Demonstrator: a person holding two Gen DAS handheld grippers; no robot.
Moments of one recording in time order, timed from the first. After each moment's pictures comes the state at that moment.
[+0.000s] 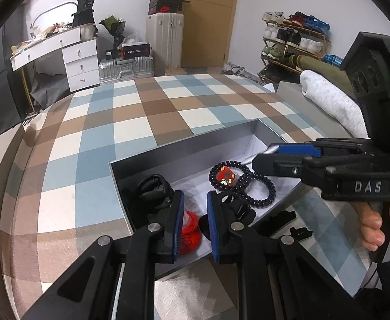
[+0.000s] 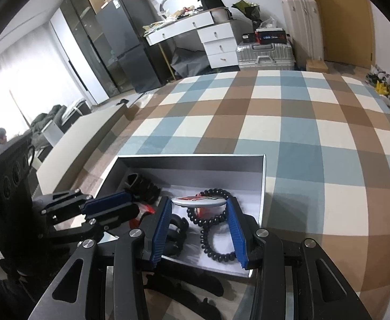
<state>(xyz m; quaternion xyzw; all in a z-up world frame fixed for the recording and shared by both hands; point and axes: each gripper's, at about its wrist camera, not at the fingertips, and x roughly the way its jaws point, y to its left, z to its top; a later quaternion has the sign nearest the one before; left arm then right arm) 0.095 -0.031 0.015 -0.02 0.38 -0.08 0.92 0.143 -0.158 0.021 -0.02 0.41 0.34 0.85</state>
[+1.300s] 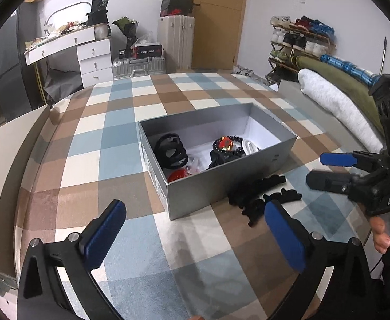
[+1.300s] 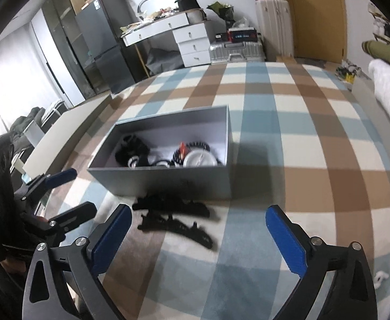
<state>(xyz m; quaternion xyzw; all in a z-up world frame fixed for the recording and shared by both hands) 0.041 -0.023 0.014 -0.03 0.38 -0.05 0.92 0.079 -0.196 0.013 -0.02 0.42 0.27 0.87</state>
